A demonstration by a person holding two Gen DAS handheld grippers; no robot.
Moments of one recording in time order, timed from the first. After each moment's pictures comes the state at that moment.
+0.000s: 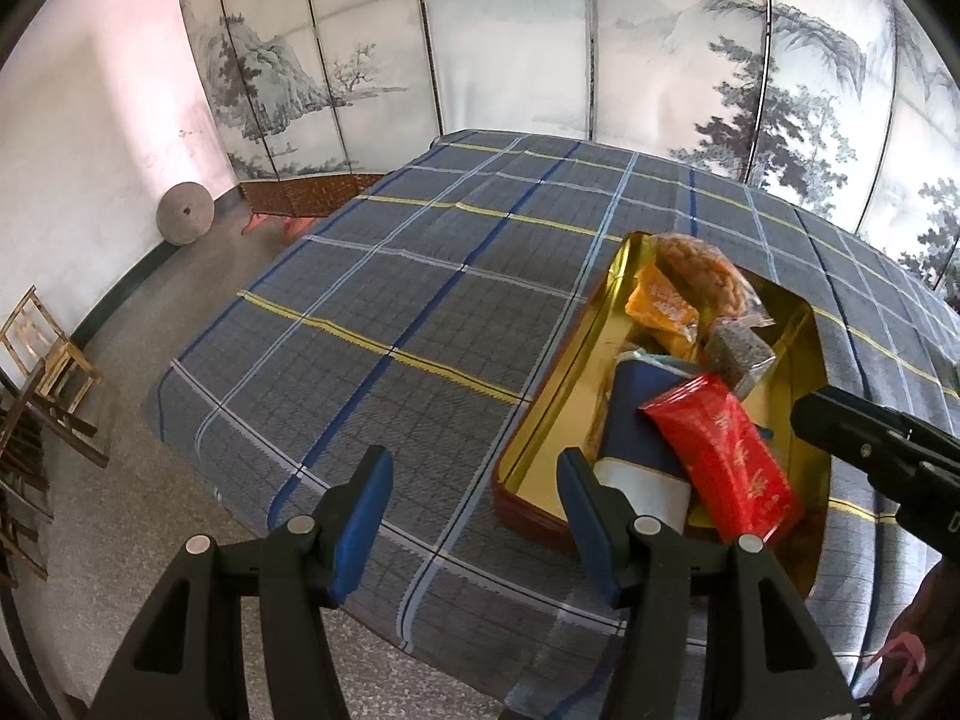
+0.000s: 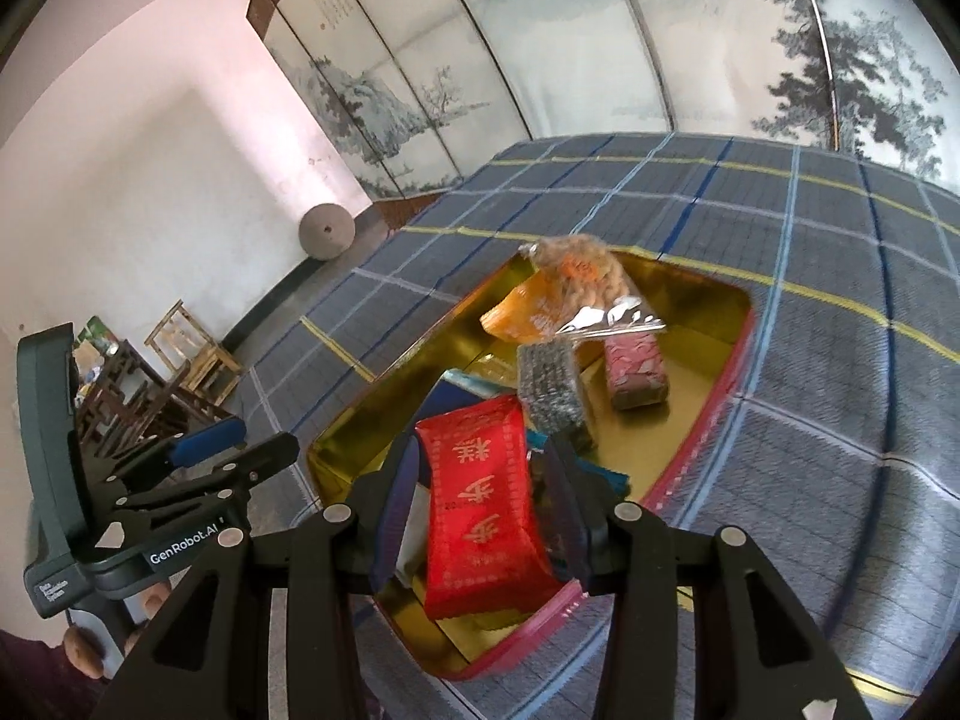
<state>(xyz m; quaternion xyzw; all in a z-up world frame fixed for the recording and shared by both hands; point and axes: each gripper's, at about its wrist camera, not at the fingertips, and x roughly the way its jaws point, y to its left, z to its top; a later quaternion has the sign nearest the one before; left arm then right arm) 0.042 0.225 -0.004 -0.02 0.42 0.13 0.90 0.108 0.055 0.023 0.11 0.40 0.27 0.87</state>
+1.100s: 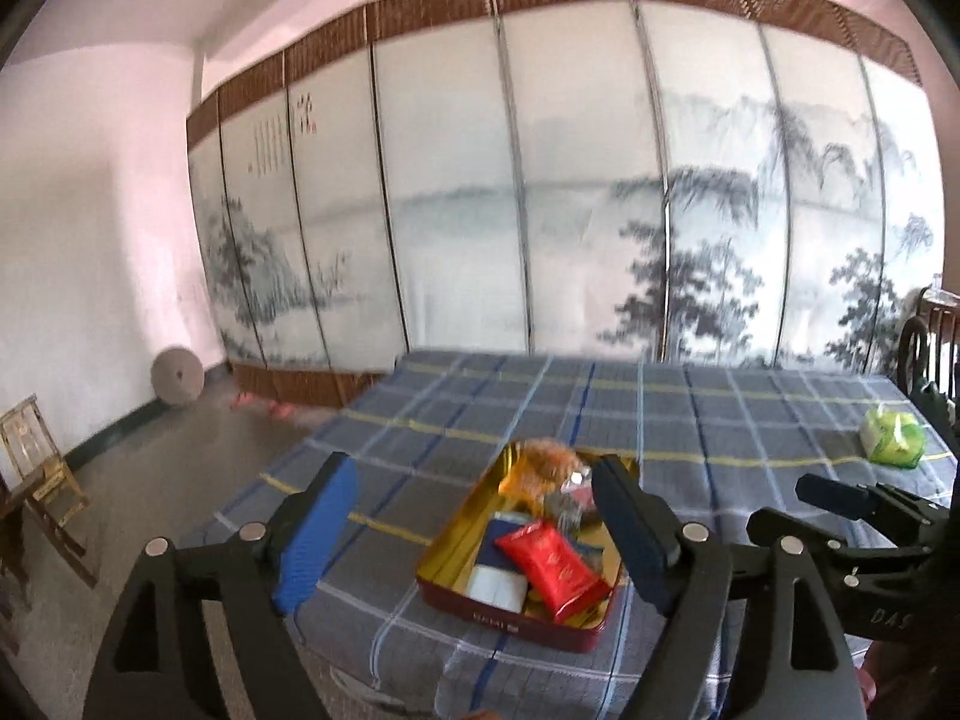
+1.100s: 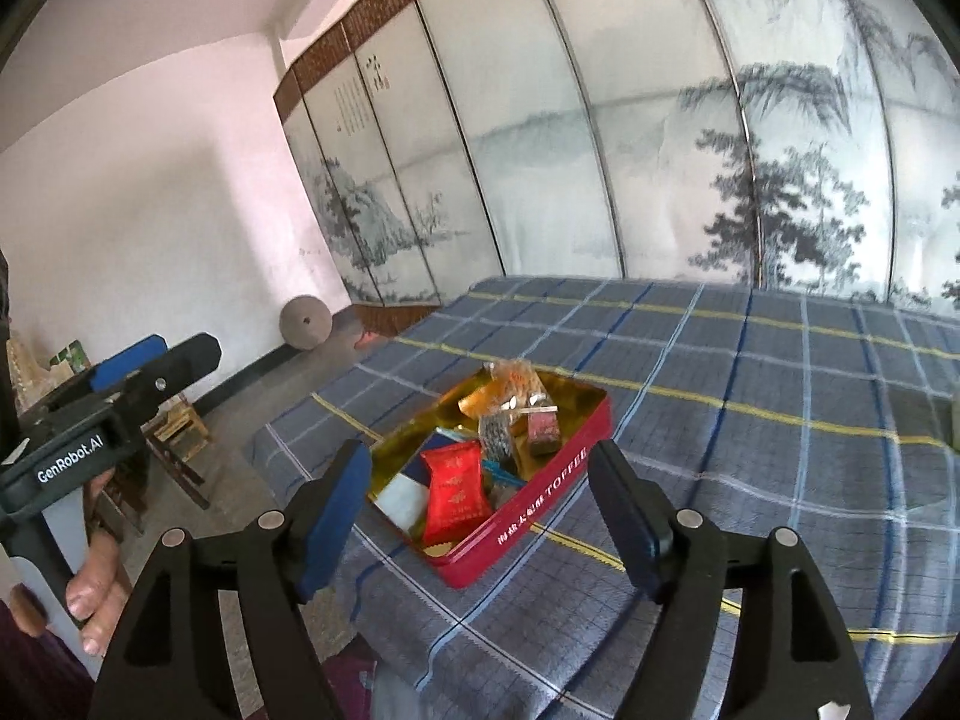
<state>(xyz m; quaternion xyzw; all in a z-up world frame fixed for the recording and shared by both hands) -0.091 0.129 0.135 0.03 0.18 0.08 0.98 -0.033 -0.022 0.120 0.08 0.25 0.22 0.94</state>
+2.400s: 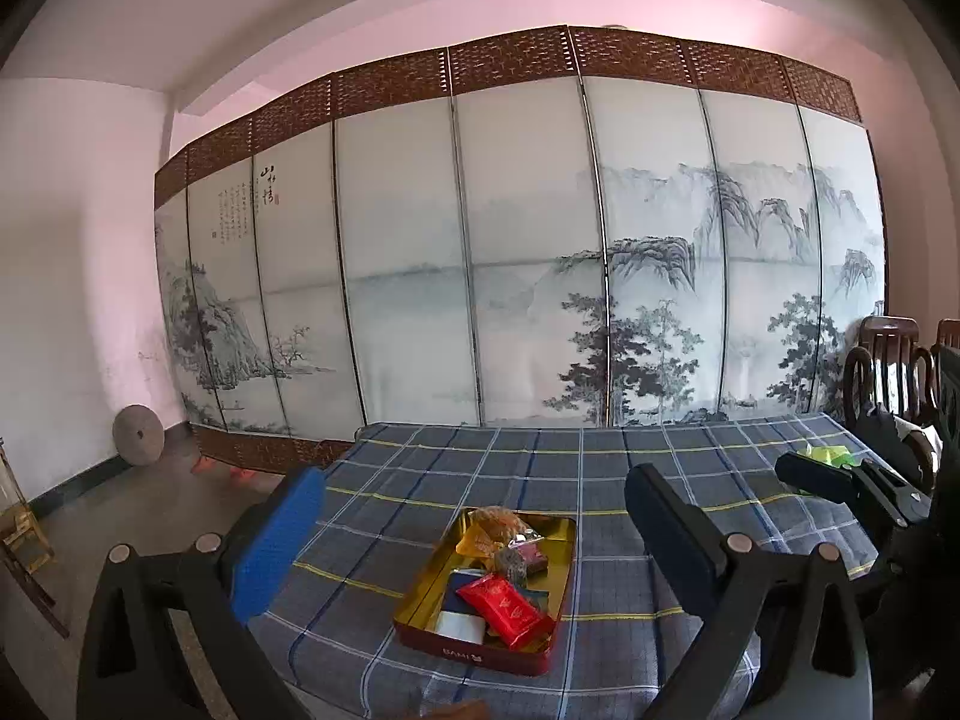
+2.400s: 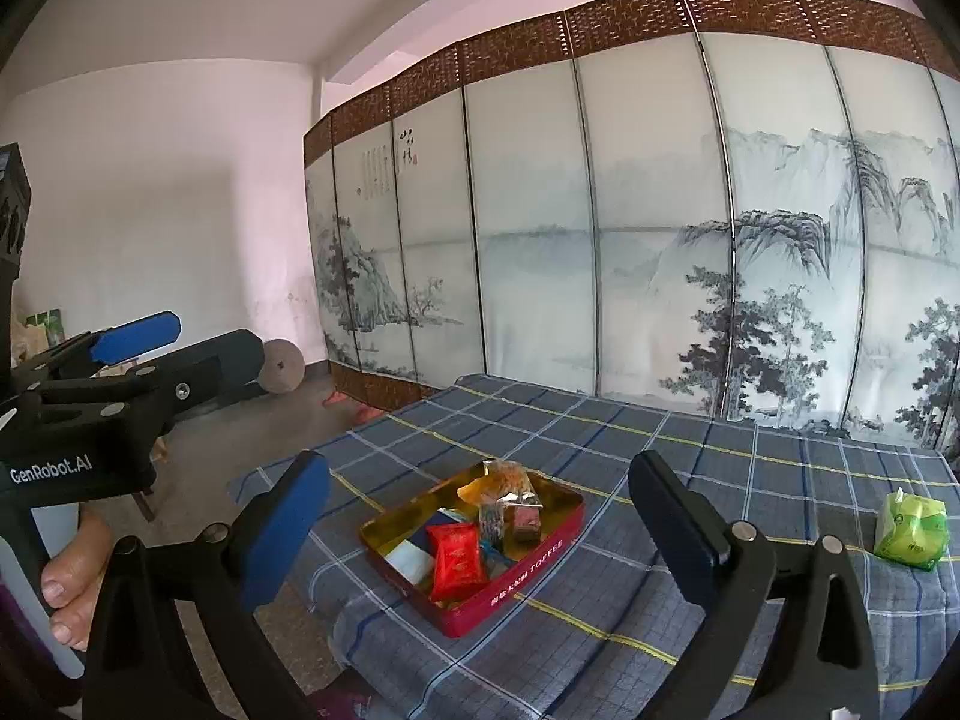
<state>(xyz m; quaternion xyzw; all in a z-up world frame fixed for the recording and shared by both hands) -0.148 0.118 0.189 0.04 0.12 0.02 0.99 -0.095 0.004 0.175 0.01 0.14 0.18 0.97</state>
